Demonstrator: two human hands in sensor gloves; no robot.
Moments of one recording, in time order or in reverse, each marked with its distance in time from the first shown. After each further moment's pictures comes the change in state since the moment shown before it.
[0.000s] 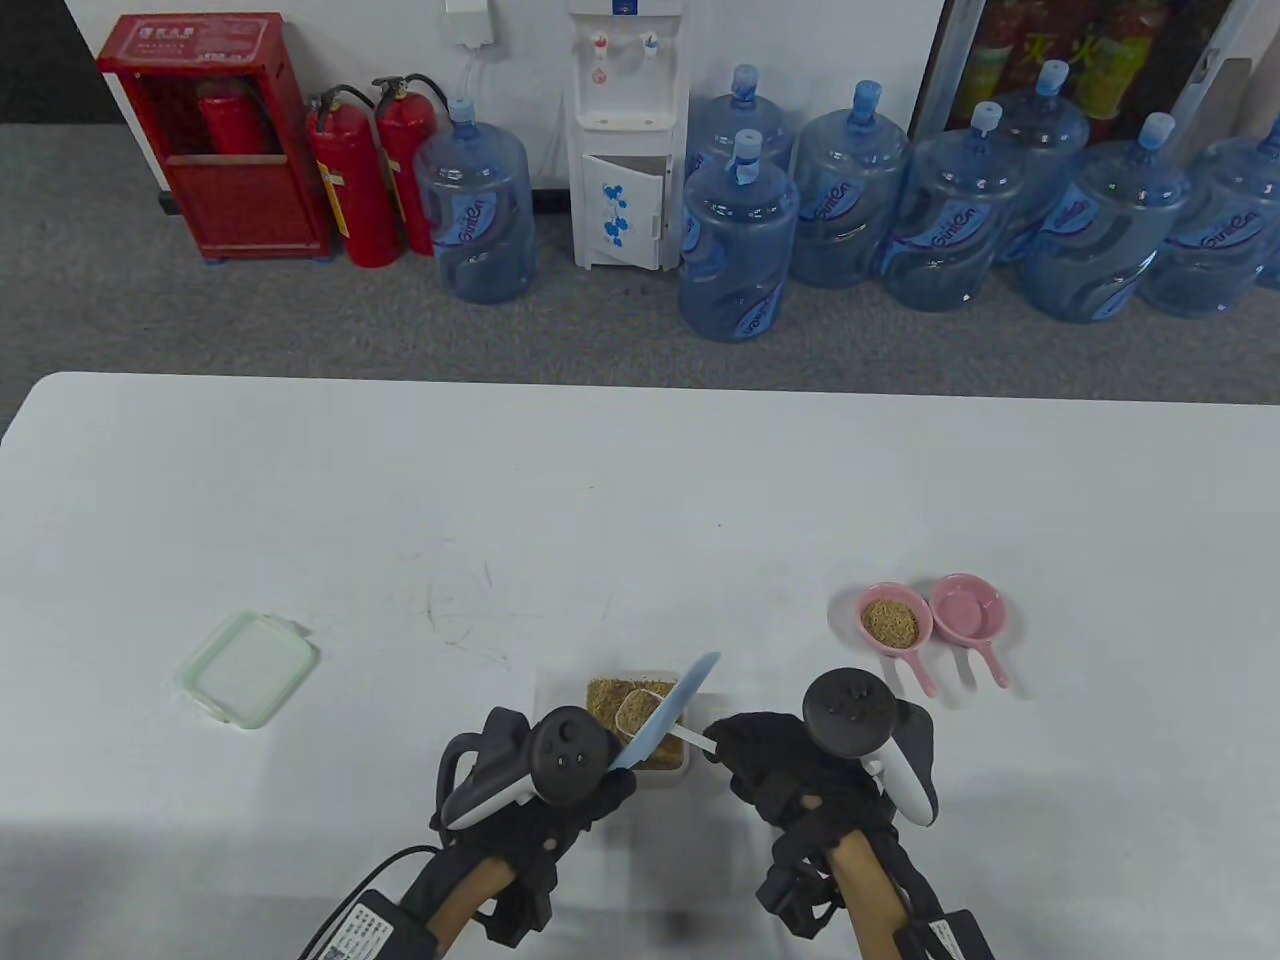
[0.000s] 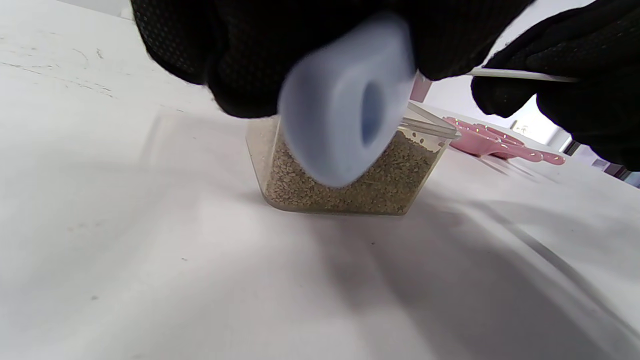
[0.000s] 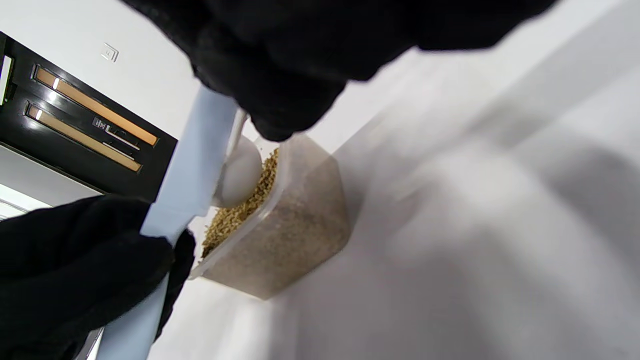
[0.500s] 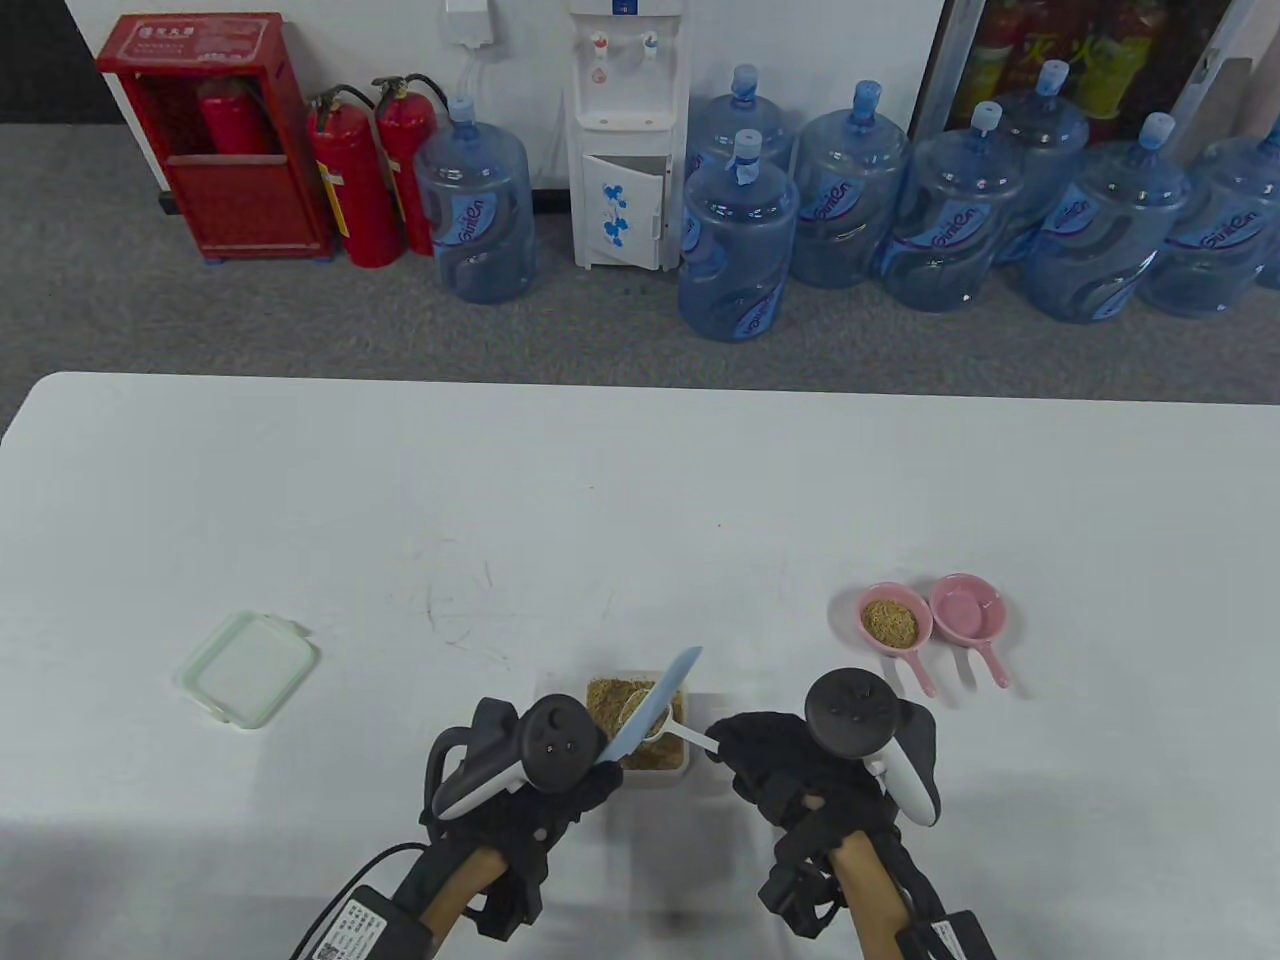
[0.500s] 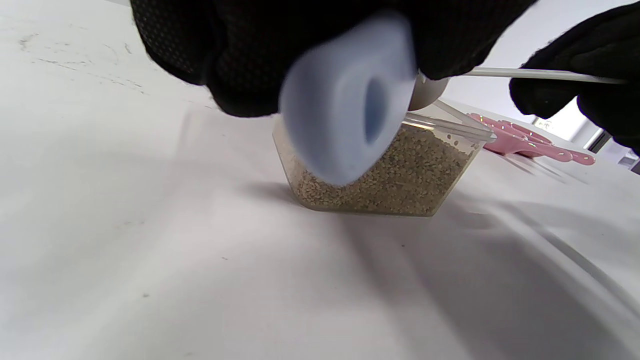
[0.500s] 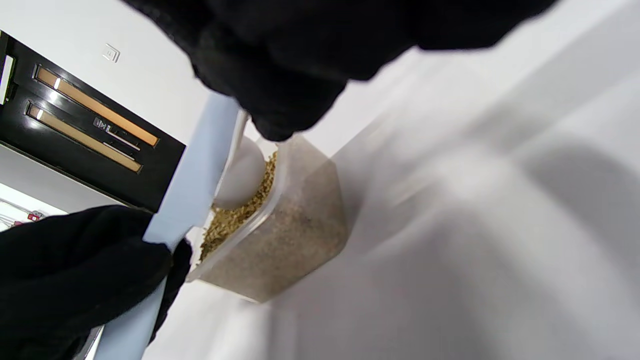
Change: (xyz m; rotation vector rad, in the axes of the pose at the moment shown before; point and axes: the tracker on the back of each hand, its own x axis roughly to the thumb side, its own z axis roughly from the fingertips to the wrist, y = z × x) left_hand -0.011 0.003 -0.002 -0.028 0.047 0.015; right_hand 0.000 -0.001 0.001 -0.005 -0.002 0.007
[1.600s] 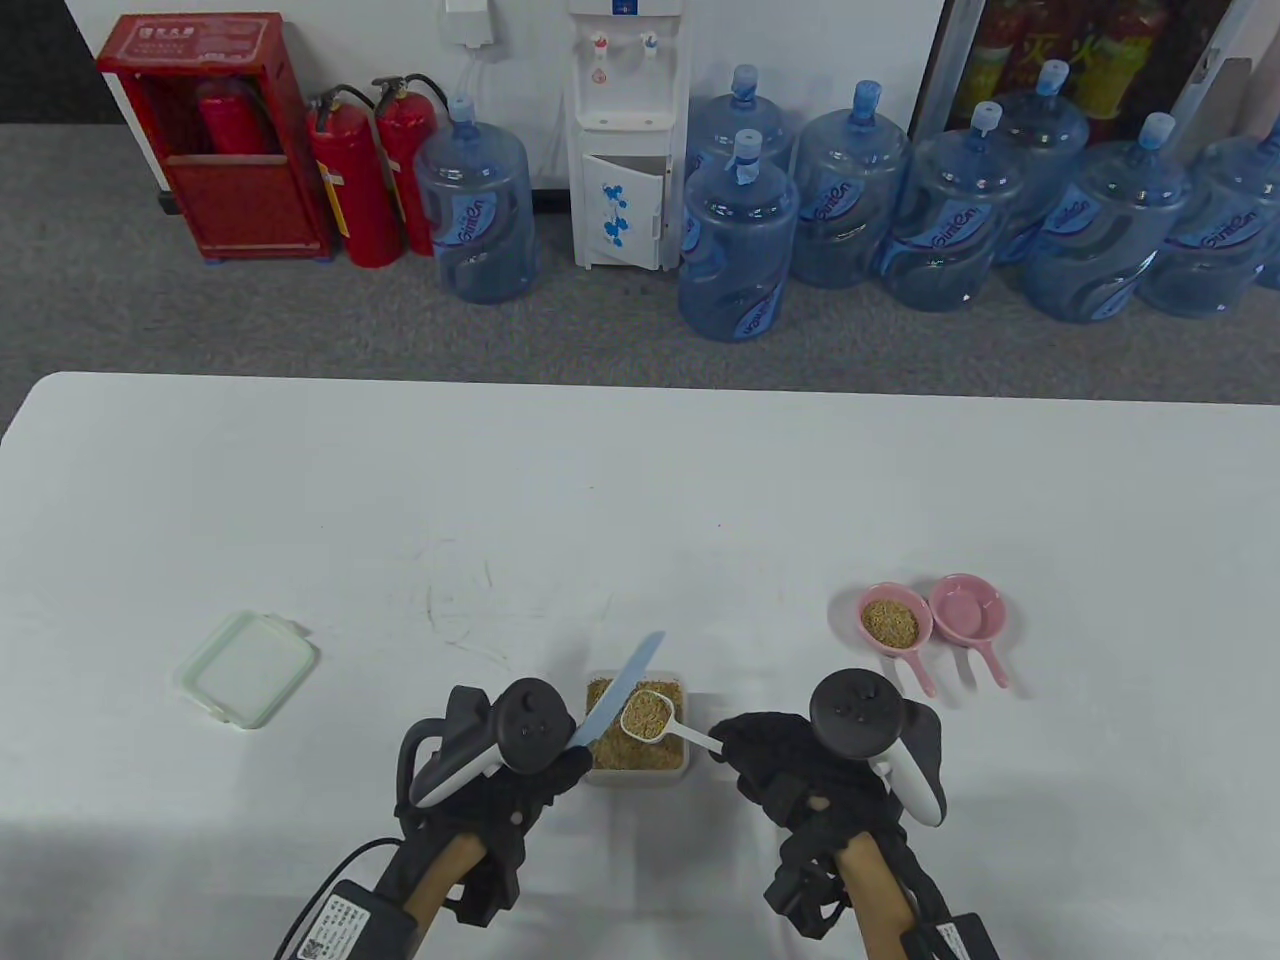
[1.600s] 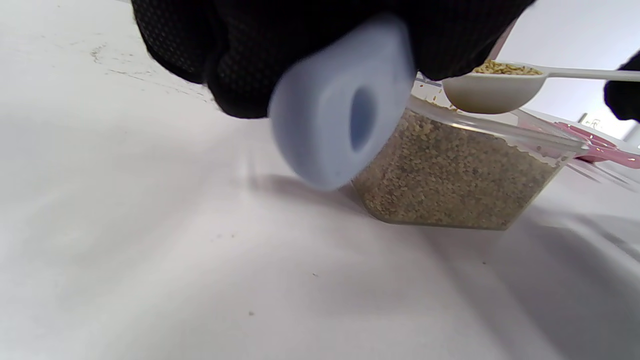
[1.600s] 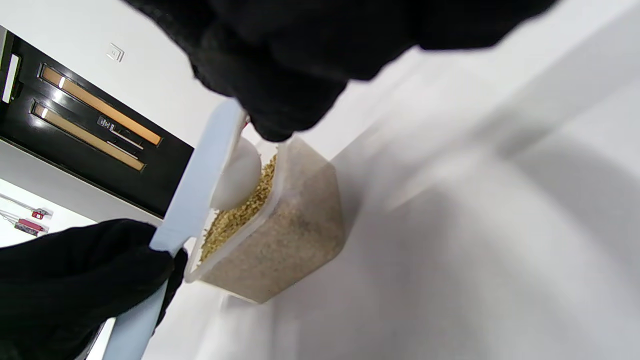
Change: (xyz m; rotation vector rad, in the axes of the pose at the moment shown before) left_hand -0.024 0.007 -0.002 0.009 0.093 -0.014; right_hand -0.001 -0.004 0.002 0.001 -0.010 0.006
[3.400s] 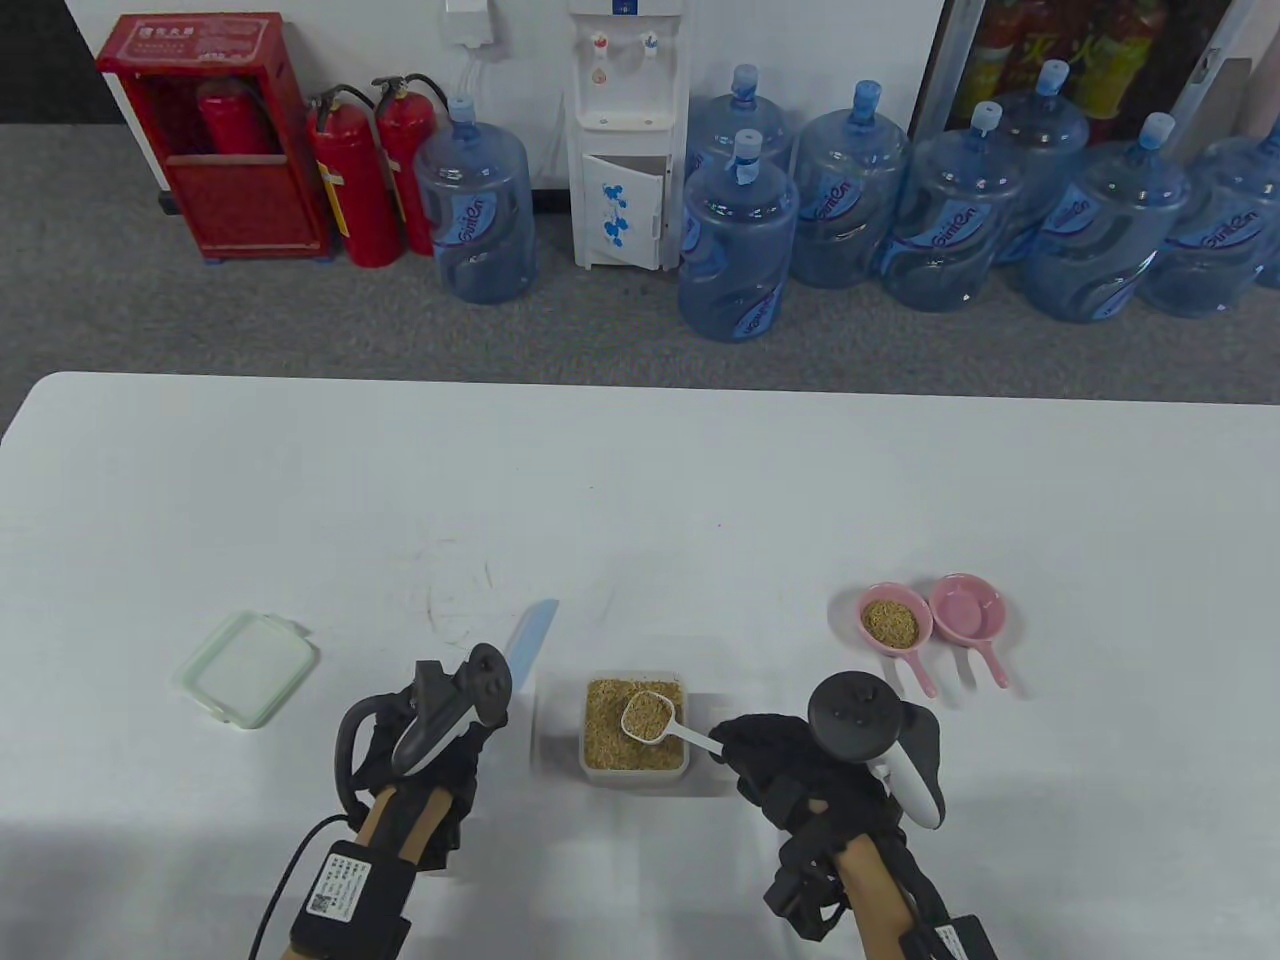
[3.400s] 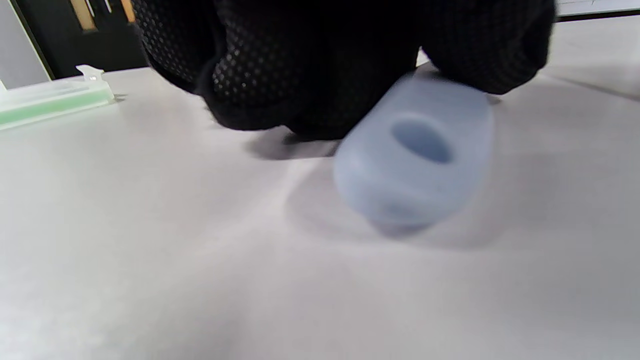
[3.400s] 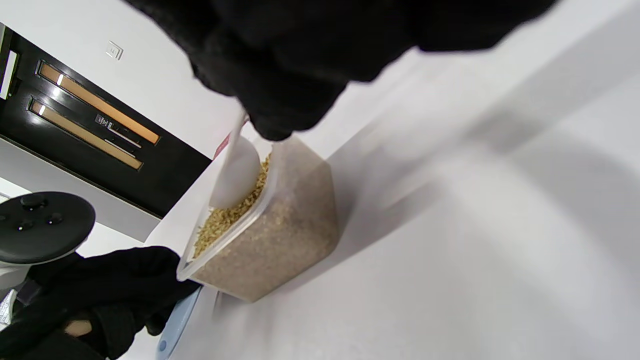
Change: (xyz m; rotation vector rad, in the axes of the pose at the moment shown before) left_hand -0.069 -0.015 -0.038 0.095 0.409 -0.270; right_hand 0.001 0.002 0.002 -0.005 0.003 0.011
